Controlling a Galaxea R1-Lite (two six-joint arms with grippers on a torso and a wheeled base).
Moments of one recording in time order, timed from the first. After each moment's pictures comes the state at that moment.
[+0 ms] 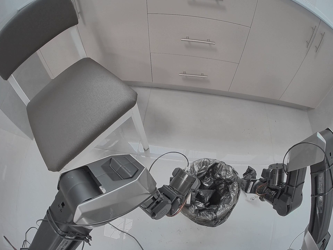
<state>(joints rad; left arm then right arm) -0.81 2.57 -1.30 -0.40 0.34 -0.50 0.16 2.45 -0.34 -1.55 -0.09 0.31</state>
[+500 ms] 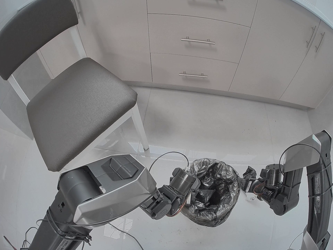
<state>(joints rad) -0.81 2.57 -1.30 -0.40 0.35 -0.50 0.15 2.50 -0.39 -1.55 -0.14 0.31</state>
